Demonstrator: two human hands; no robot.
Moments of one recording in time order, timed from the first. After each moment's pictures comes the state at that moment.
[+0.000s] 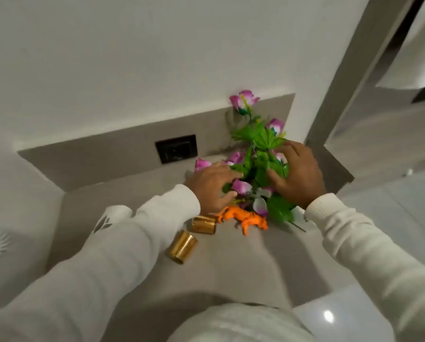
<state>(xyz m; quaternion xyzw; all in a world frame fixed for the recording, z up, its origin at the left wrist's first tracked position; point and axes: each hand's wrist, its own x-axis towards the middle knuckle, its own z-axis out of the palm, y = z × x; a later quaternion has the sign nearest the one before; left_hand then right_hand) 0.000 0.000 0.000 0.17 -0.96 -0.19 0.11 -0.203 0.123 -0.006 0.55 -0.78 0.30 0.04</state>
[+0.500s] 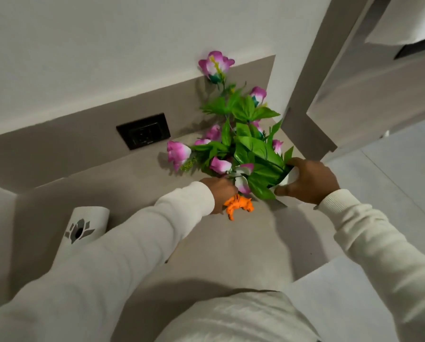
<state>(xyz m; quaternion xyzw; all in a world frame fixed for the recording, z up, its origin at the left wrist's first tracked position) -0.069 0.002 -0.070 0.08 -0.97 -0.09 -0.21 -0.261 0.161 -0.061 0.42 -0.89 0.10 -0.12</state>
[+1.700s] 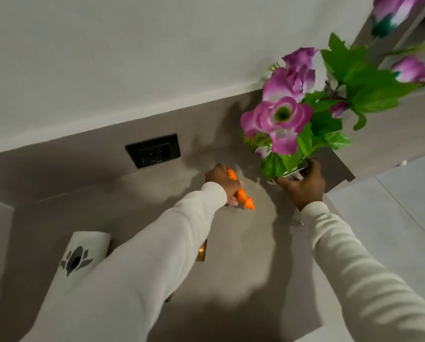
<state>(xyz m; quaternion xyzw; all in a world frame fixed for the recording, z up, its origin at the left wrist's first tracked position) -0.116 -0.056 -0.073 0.52 -0.63 -0.58 0.06 -0.287 0.074 -0.118 0.24 -0.83 0.49 -0.08</state>
